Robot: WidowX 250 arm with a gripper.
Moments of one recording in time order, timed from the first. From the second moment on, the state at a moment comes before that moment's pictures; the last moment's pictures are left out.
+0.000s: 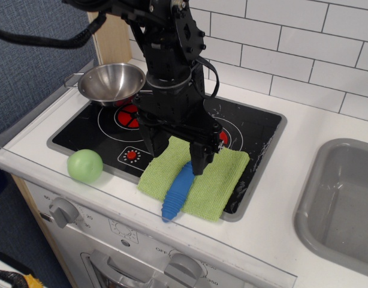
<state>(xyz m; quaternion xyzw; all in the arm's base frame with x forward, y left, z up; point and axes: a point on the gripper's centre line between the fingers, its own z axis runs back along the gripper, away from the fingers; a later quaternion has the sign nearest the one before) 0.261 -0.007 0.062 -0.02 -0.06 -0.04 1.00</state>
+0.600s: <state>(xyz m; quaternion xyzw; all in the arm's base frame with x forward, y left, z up) 0.271 0.016 0.059 -0.02 -0.05 -0.02 1.00</state>
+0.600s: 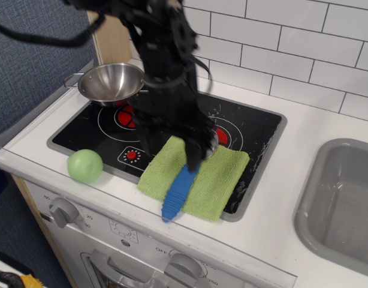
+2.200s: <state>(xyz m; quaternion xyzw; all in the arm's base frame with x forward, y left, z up) 0.344 0.126 0.025 0.03 0.02 -0.05 1.00</state>
